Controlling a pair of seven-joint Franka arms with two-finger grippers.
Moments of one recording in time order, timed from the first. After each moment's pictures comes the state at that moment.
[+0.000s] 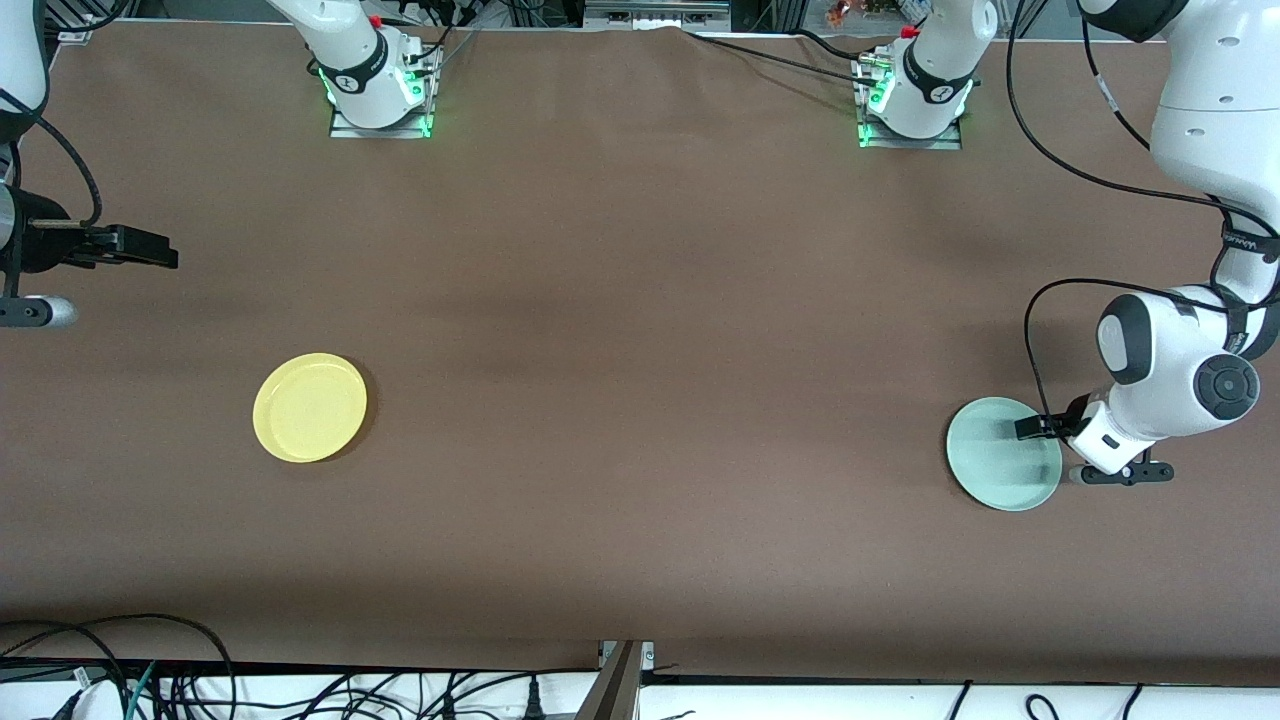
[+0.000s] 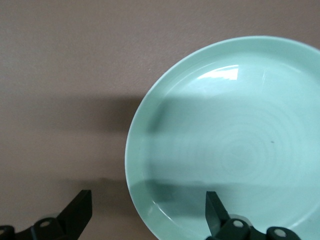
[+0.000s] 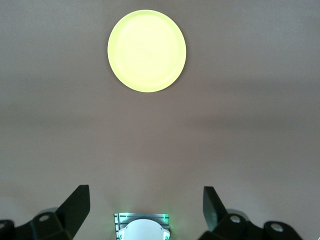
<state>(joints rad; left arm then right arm) 0.26 0.71 -0.06 -1.69 0.11 2.34 0.06 -0.01 0.20 -0.06 -1.46 -0.02 1.40 -0.08</state>
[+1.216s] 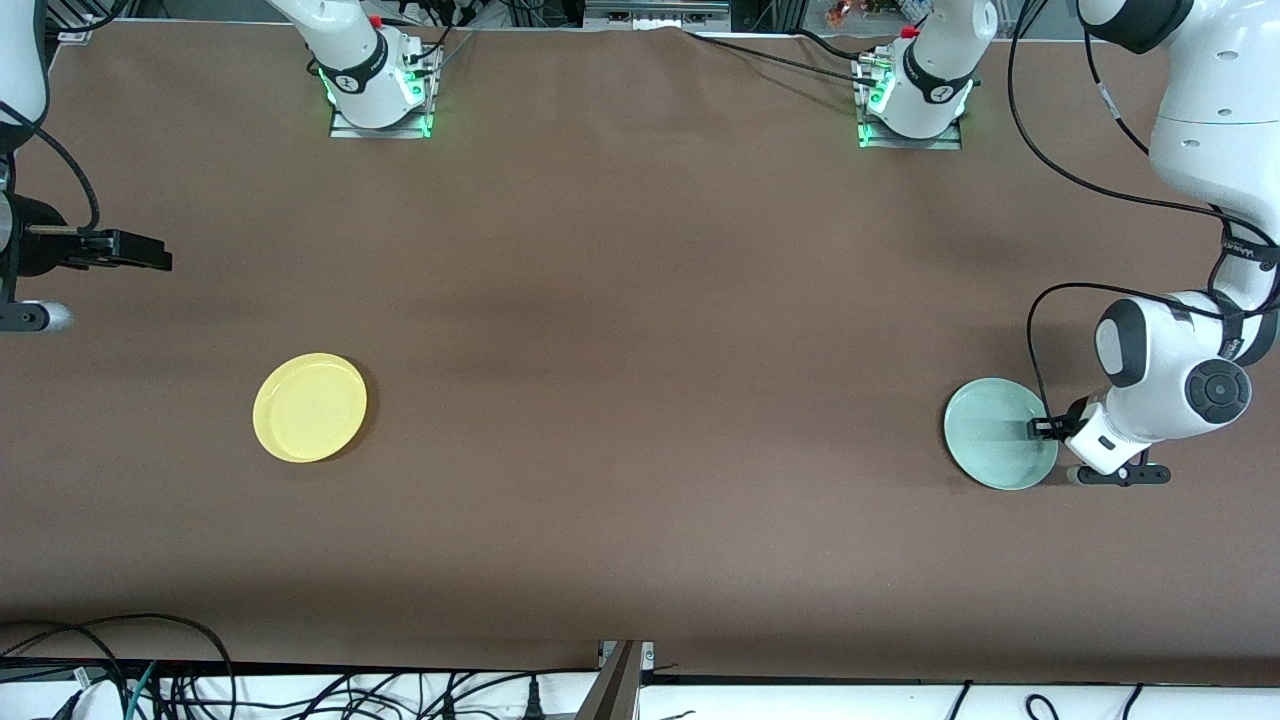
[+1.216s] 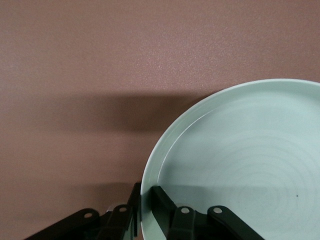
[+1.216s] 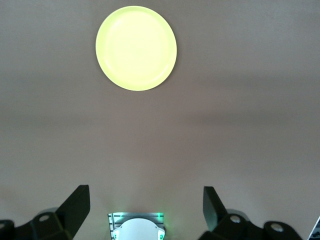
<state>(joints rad) 0.27 0.72 -0.06 -1.68 0.16 2.34 0.08 -0.02 0.22 -0.06 -1.46 -0.05 1.41 -0.08</state>
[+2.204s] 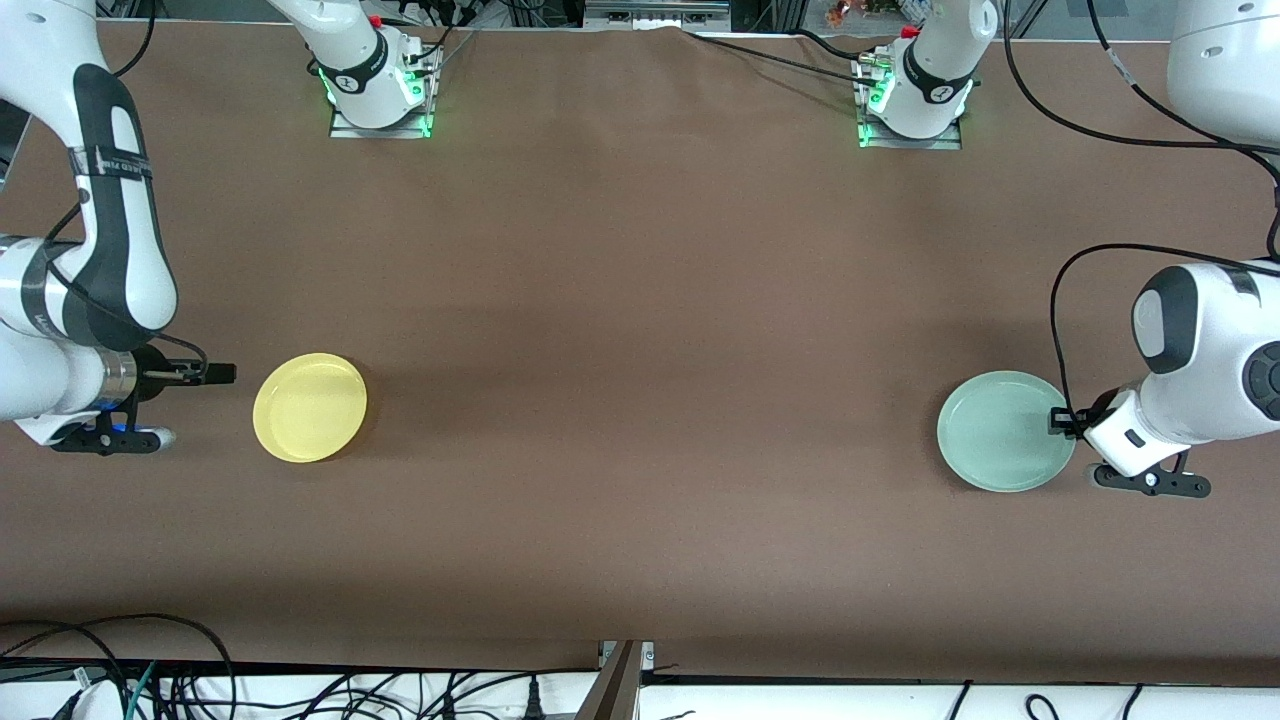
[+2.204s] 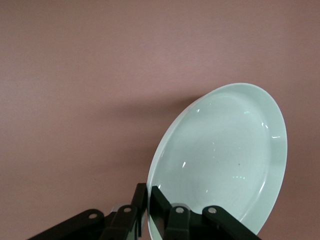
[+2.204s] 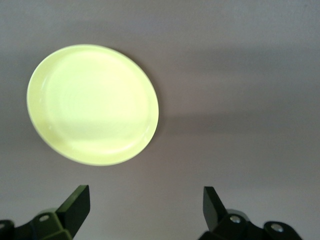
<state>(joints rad) 0.15 0.56 -0.09 -1.49 0.17 1.94 0.13 -0.07 0.57 -0.06 -1.48 -0.05 1.78 -0.08</state>
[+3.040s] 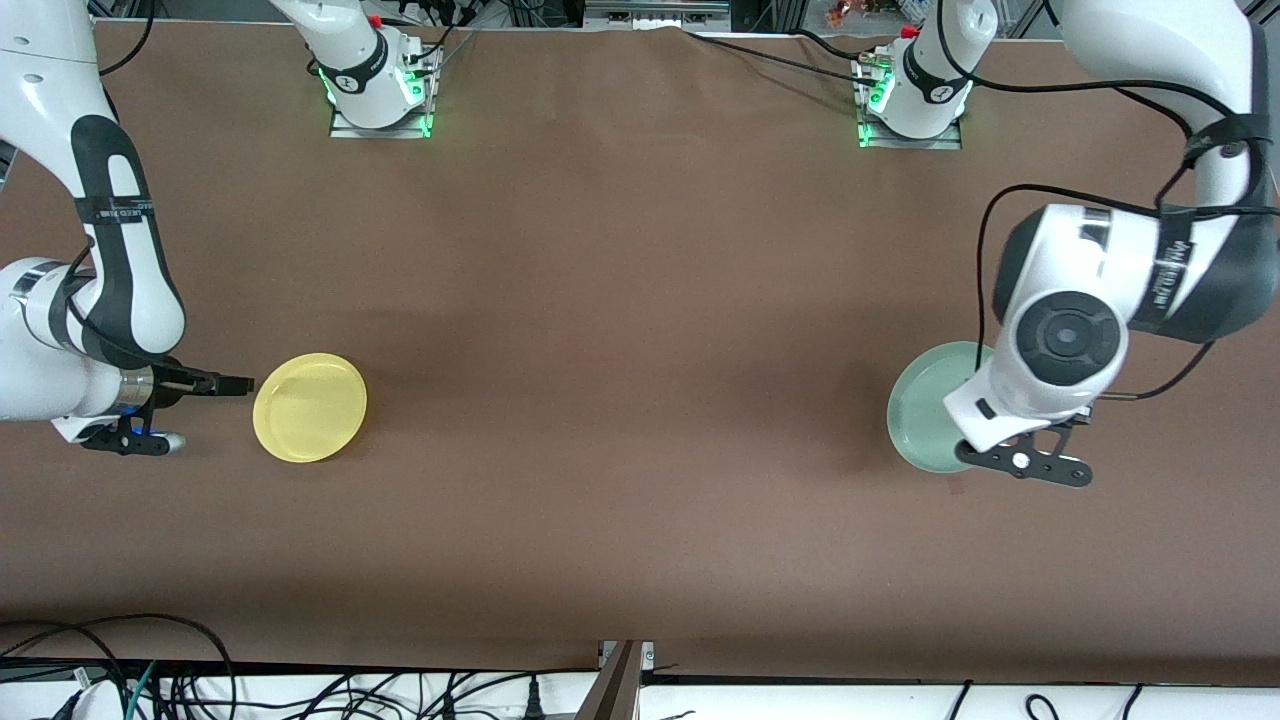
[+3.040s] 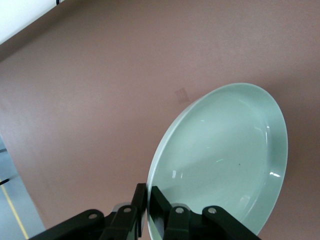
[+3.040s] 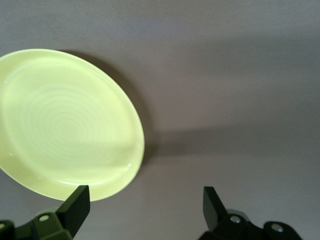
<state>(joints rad) -0.17 0.54 -0.10 -1.31 0.44 1.65 -0.07 -0.14 0.63 -0.06 -1.60 0.07 1.95 -0.13</state>
